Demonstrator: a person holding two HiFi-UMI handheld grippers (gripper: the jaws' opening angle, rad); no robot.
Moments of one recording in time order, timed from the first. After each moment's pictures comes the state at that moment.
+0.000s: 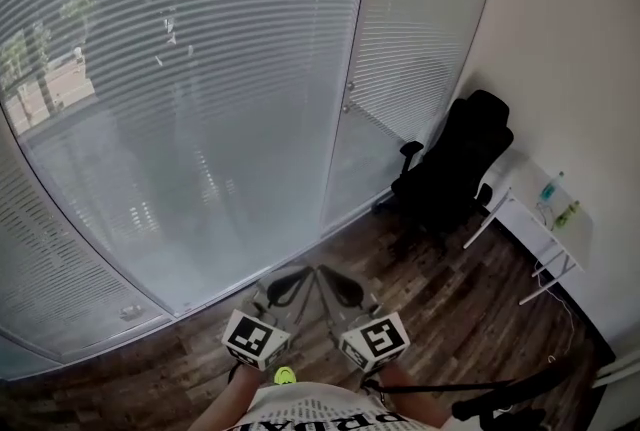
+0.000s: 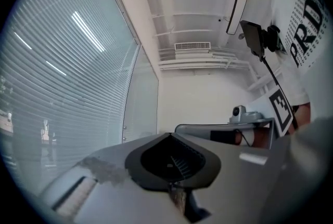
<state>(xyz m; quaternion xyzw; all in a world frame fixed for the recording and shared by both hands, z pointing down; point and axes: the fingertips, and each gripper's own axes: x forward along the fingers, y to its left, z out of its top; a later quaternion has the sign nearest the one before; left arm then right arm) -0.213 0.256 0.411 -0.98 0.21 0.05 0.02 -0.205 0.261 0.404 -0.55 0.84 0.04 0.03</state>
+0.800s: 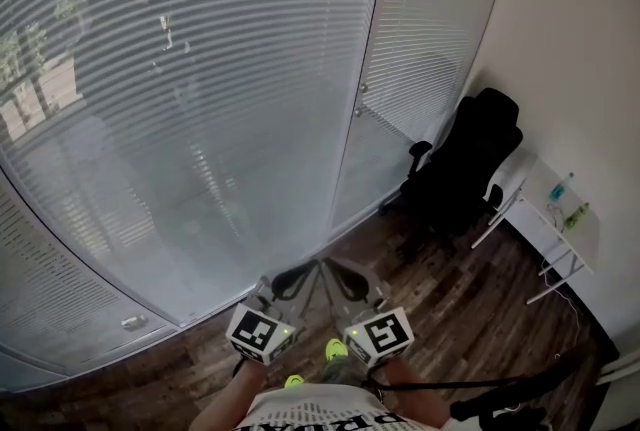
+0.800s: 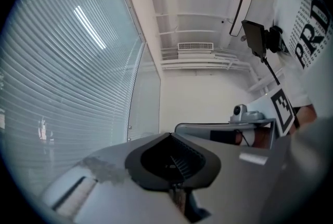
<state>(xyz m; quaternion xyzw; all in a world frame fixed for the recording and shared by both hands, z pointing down) -0.223 0.162 0.429 -0.98 0.20 0.06 0.02 -0.214 0.168 0.415 -0.56 0.82 0.06 0.02</state>
